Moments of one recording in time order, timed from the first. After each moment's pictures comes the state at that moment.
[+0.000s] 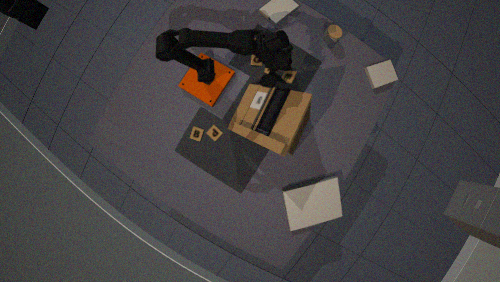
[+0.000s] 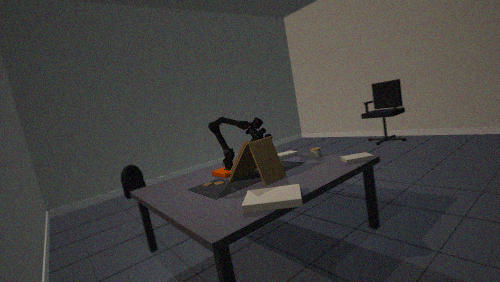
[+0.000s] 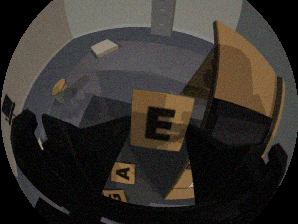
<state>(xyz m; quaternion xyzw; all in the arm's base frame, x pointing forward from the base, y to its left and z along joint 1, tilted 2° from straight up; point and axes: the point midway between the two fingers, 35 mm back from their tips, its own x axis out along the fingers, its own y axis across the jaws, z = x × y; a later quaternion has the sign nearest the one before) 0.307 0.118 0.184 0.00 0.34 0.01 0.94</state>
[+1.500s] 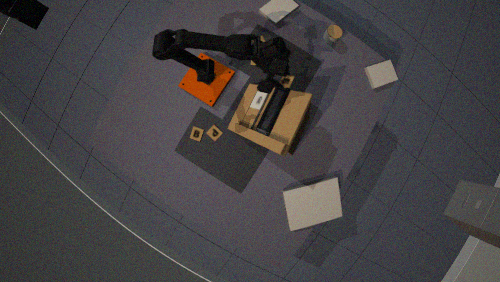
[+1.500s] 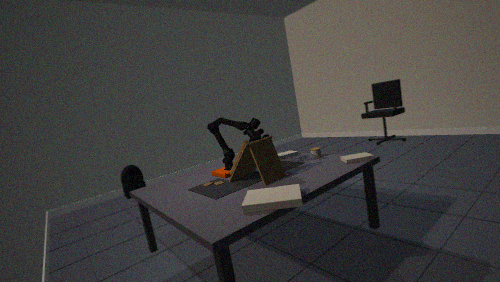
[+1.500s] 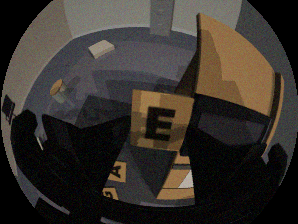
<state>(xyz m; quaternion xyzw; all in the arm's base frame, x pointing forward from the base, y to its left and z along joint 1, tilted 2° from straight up) 0.308 0.096 0.184 0.00 0.34 0.01 0.94</state>
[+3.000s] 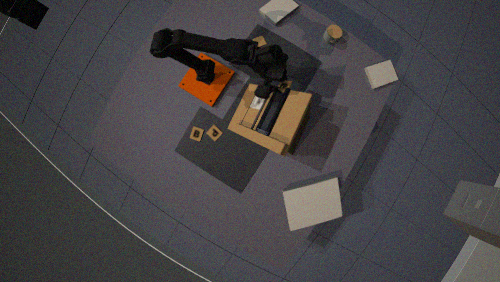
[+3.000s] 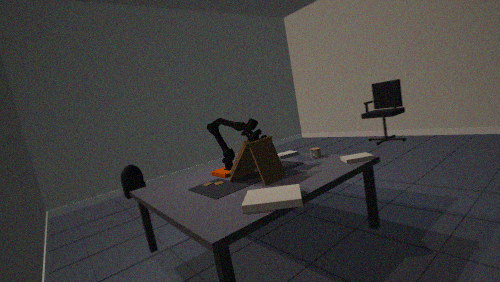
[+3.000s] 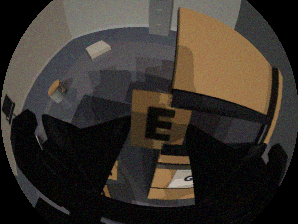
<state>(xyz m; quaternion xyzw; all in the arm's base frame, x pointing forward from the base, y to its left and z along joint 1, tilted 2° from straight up) 0.308 0.073 0.183 0.00 0.34 0.01 0.94</state>
